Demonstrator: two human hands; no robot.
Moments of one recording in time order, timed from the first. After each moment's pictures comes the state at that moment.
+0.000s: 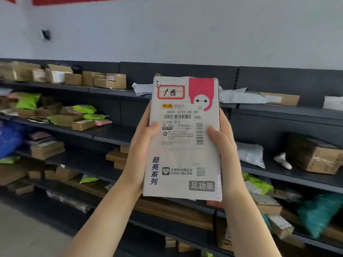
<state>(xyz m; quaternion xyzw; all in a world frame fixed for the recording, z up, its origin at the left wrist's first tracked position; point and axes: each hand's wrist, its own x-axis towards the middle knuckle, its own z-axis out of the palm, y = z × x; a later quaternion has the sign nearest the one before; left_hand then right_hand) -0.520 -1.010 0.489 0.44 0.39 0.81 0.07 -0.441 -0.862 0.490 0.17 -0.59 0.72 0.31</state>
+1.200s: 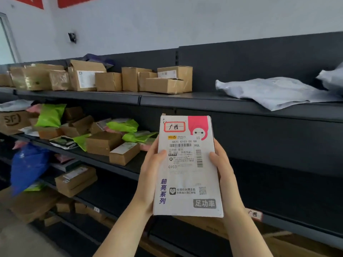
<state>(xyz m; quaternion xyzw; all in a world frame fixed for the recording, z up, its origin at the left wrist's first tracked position) -1.118 -1.160 0.410 0.29 0.50 0.81 0.07 -1.055 -1.004 0.405 0.06 -0.57 0.79 0.24</state>
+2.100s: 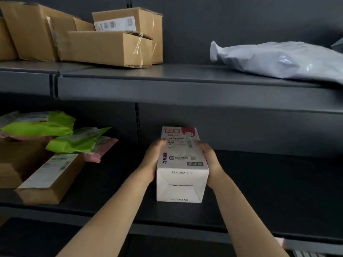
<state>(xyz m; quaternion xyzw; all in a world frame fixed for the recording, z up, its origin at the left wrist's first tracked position) -1.380 -1.011 0.356 0.14 0.61 0.72 0.31 -1.279 -0.875 0.339 -0.23 -0.47 0.84 0.17</state>
